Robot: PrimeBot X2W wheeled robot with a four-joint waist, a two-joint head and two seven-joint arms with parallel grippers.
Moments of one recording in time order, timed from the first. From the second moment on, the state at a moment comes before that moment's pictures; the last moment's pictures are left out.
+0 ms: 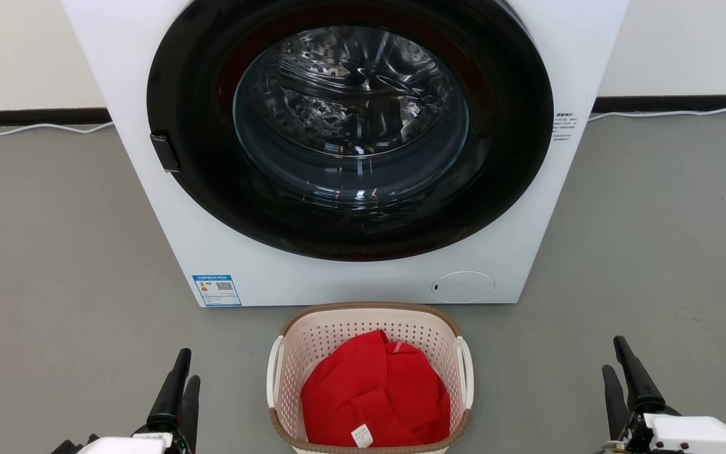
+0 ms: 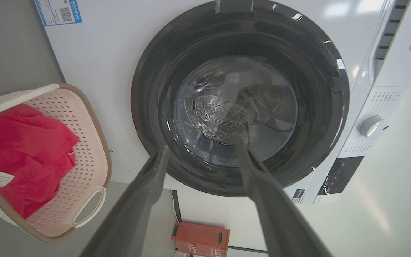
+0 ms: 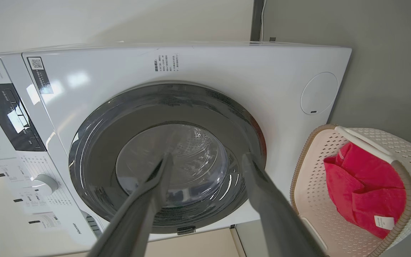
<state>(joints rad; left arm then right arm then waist) 0.01 0.03 0.05 0.31 -1.60 -0.12 0.06 0.00 -0.03 -0.11 0.30 1.56 0.12 0.06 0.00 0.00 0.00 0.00</state>
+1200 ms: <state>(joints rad) 0.01 0.03 0.04 0.28 -1.09 -0.12 -0.04 0.00 -0.03 -0.10 0.25 1.01 0.12 -0.04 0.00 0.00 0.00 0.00</state>
